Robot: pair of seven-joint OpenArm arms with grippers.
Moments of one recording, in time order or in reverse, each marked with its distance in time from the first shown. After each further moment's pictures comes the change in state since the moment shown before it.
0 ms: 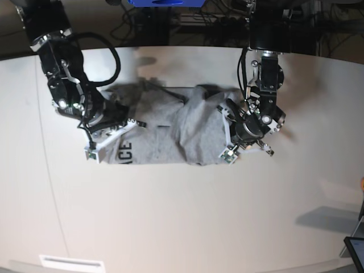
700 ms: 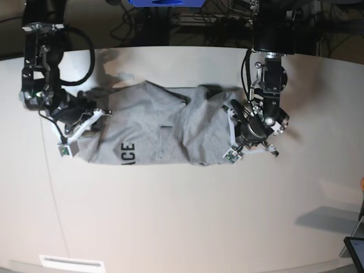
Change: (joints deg) left arm -0.7 -1.2 -0.2 0.0 0.5 -0.7 1.9; right arm -8.3 -3.9 24.6 -3.3 -0.2 34.5 -0.2
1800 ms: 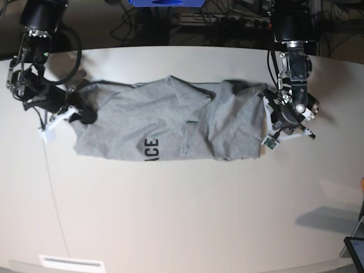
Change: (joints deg) left arm 5.2 -6.4 -9.6 4.5 1.3 -1.3 4.1; right arm 0.0 -2.2 18.9 -20.9 23.8 17.8 0.2
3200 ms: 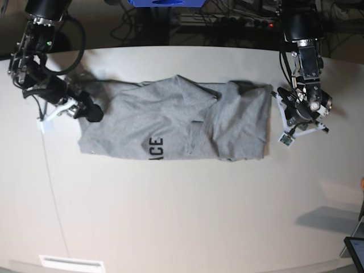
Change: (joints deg) left arm 0.8 -2.5 -6.1 -0.6 -2.2 -0.6 0.0; right arm -3.9 -4.0 4.2 3.8 1.0 0.3 0.1
